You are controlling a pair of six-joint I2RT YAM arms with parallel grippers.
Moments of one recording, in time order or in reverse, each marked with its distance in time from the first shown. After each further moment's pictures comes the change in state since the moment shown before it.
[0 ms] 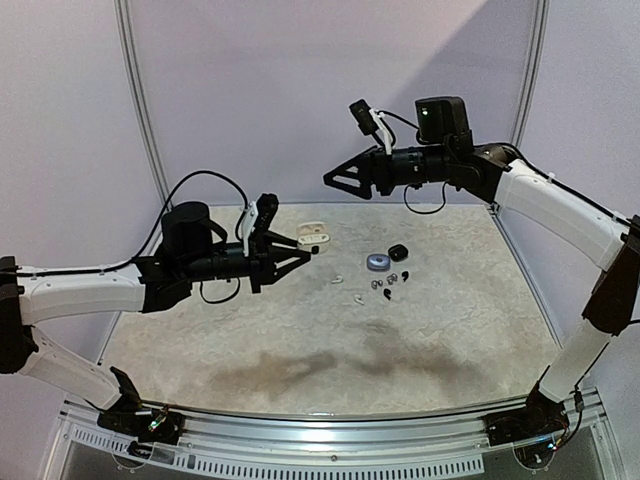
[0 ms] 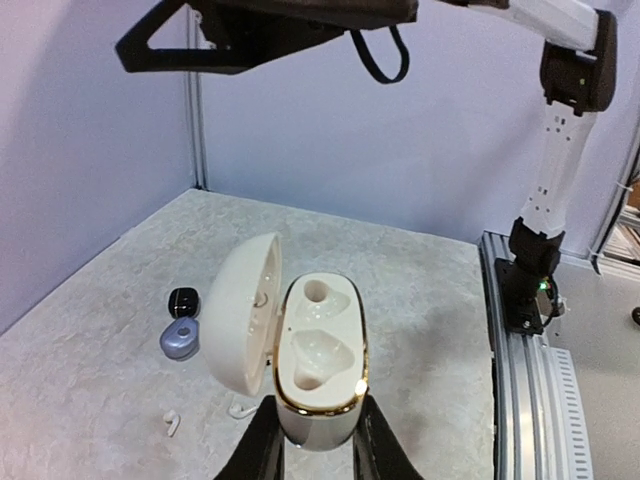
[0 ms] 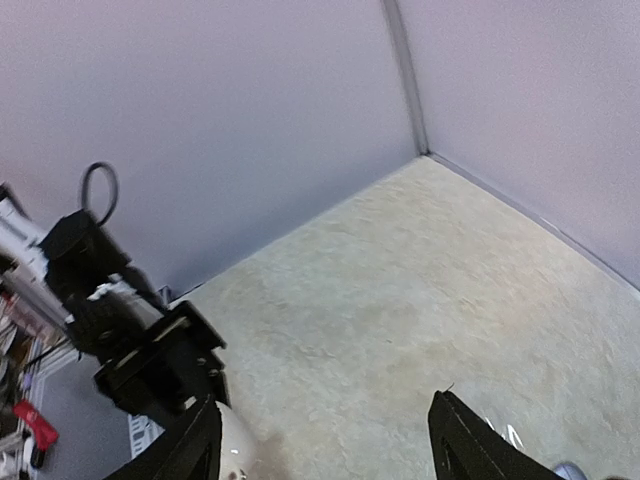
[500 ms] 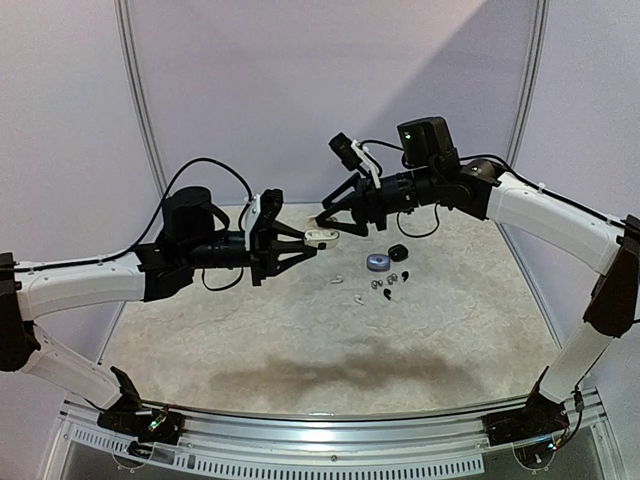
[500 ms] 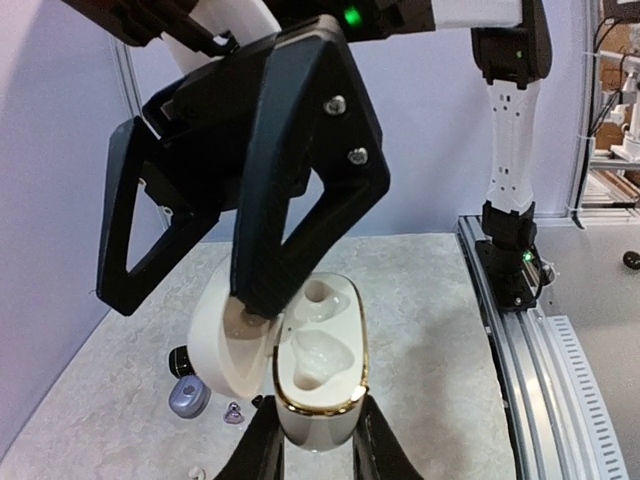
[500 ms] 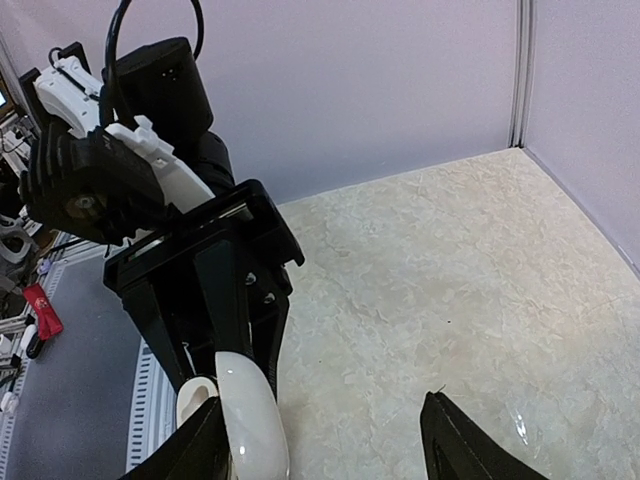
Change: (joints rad) left arm -0.001 0.019 0.095 -0.056 0.125 0.194; right arm 0.065 -0.007 -0.088 -0.044 -0.075 -0.203
